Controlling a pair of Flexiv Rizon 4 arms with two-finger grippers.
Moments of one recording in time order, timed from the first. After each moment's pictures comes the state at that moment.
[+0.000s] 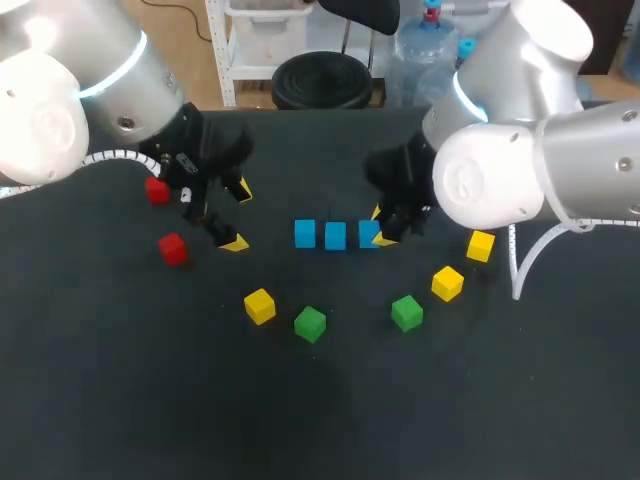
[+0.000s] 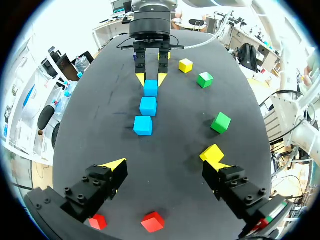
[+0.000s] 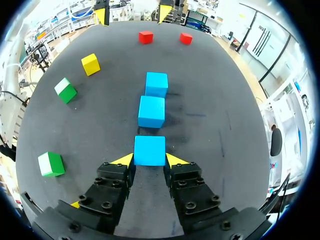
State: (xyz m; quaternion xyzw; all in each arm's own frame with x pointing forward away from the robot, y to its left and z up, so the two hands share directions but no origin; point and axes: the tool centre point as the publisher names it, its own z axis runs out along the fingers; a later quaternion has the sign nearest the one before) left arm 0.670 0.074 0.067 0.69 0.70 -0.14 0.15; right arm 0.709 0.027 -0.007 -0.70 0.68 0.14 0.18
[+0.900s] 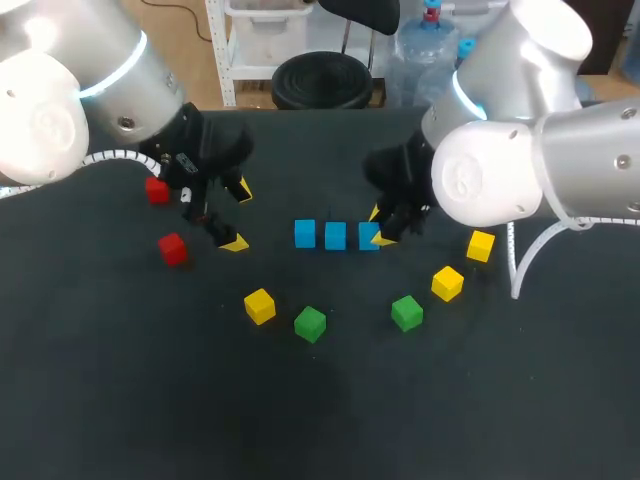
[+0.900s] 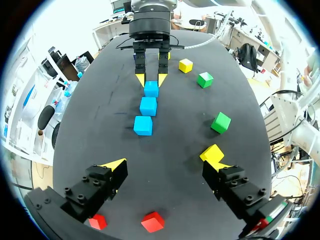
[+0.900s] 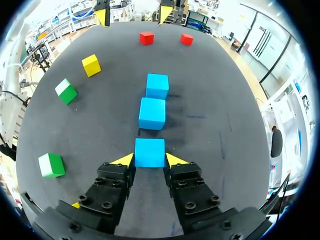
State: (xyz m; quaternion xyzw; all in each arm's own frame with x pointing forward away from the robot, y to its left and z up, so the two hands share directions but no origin) left arm 0.670 0.074 0.067 0.69 0.70 -0.14 0.15; right arm 0.708 0.029 -0.006 -0.70 0.68 0.14 0.18
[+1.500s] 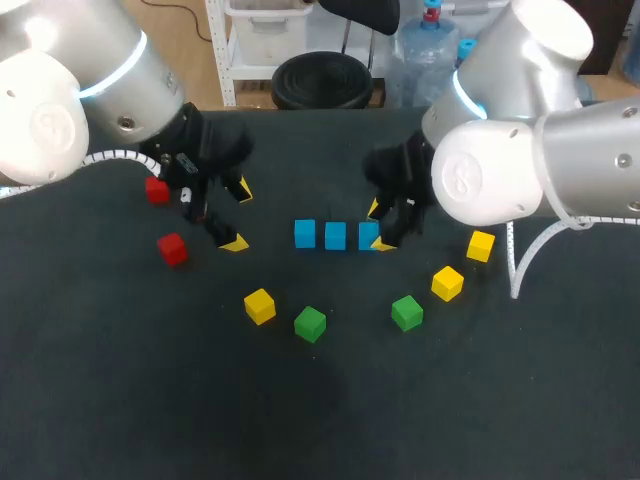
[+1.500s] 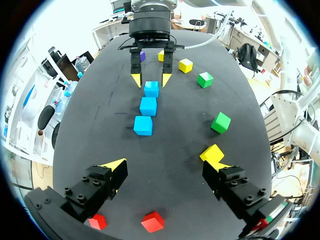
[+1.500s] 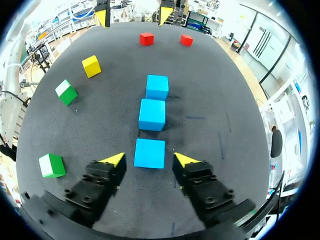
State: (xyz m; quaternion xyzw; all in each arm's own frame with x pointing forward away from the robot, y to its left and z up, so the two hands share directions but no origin) left arm 0.670 0.074 0.067 0.69 0.70 -0.14 0.15; right arm 0.709 0.030 -0.004 -0.70 0.68 0.14 0.18
